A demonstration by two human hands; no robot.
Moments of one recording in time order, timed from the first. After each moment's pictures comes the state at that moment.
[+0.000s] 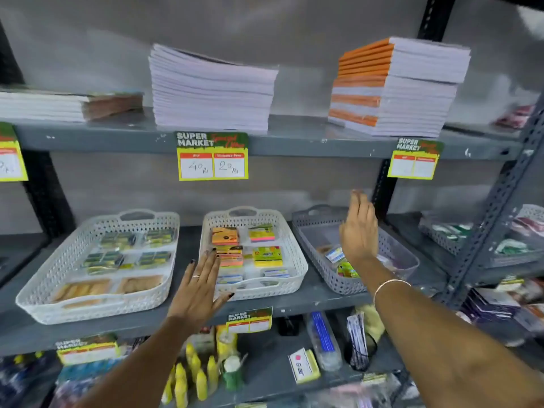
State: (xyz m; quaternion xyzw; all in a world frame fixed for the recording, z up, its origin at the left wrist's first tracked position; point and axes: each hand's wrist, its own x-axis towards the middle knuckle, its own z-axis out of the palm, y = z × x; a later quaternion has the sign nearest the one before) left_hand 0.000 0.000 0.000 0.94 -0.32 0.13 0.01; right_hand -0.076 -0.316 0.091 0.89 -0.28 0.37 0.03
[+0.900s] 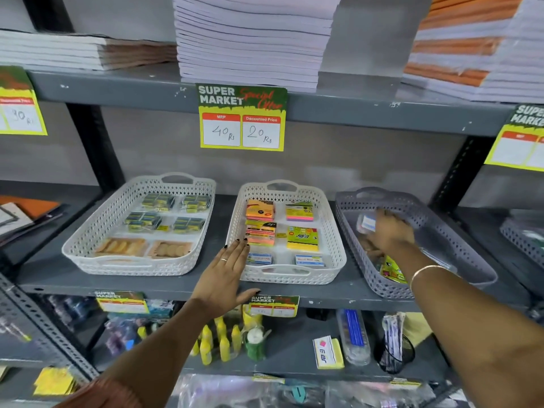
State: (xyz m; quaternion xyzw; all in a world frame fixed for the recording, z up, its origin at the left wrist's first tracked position) left_hand 0.012 -0.006 -0.031 0.94 -0.33 0.12 -0.01; right_hand -0.005 -0.368 0.046 0.97 -0.24 0.09 0.03
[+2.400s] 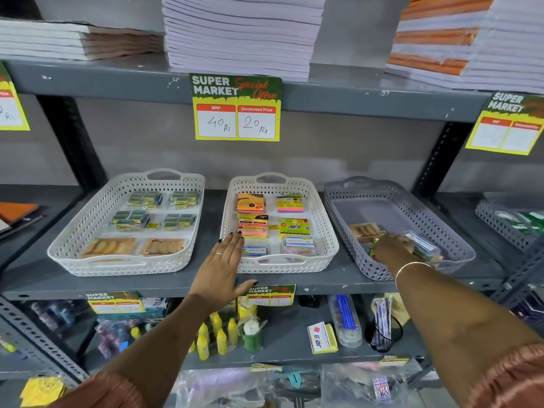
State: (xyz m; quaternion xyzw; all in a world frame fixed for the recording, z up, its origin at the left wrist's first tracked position) left_hand 0.013 -0.003 -0.034 0.93 -0.34 0.12 0.02; right_hand -0.039 -0.362 0.015 0.91 -0.38 -0.16 0.12
